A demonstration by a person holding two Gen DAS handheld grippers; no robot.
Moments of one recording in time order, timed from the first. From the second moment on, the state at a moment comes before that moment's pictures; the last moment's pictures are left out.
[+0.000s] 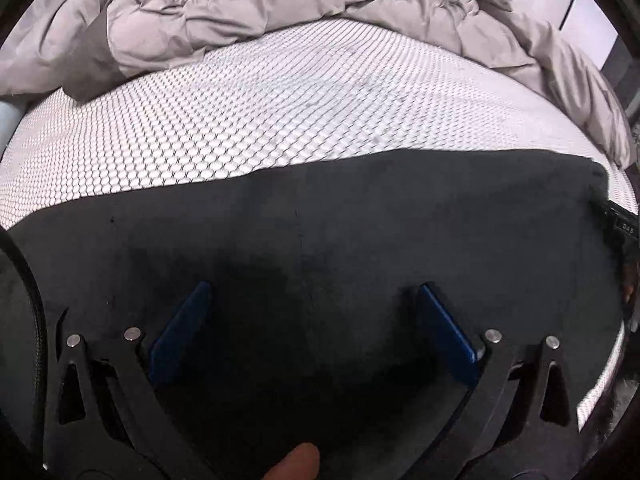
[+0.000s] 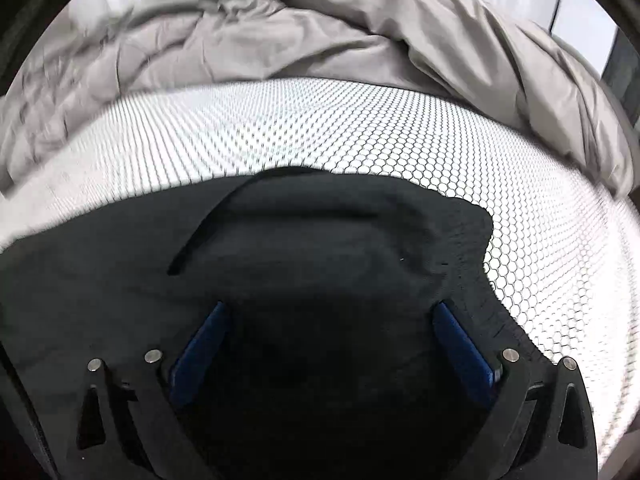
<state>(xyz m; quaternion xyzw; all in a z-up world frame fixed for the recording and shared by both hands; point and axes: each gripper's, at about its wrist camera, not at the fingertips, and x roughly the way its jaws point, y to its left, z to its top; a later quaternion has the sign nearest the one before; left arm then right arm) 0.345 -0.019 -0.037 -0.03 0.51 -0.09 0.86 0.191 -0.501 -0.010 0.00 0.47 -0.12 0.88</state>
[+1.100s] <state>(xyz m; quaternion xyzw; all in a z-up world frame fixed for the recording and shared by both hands) 0.341 -0.146 0.004 -0.02 0.48 -0.17 0.86 0.197 -0.470 0.034 0.01 0.43 -0.07 0.90</state>
